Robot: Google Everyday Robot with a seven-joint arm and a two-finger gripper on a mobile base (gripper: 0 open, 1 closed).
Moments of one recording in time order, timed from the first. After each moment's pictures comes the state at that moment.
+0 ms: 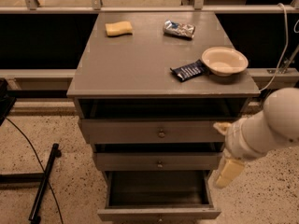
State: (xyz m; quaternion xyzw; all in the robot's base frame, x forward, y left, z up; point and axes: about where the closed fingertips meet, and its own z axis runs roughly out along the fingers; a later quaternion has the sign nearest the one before) arm 0.442 -0.195 0.722 -0.62 0.75 0.04 0.21
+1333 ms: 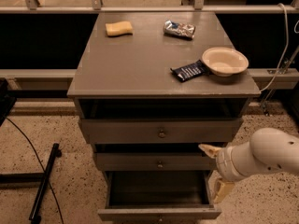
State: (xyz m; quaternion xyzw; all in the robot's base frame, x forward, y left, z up) arm 0.446 -0.197 0.608 -0.73 0.64 0.04 0.24
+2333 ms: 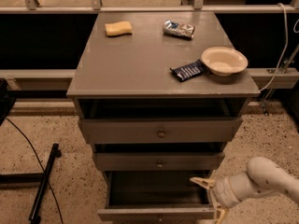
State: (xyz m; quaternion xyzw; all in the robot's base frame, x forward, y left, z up) arm 0.401 -0.199 0.443 -0.76 0.54 0.22 0.29
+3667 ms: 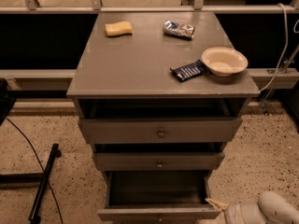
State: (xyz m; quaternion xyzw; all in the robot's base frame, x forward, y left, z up) arm 0.368 -0.257 0.308 -0.68 0.62 0.23 0.30
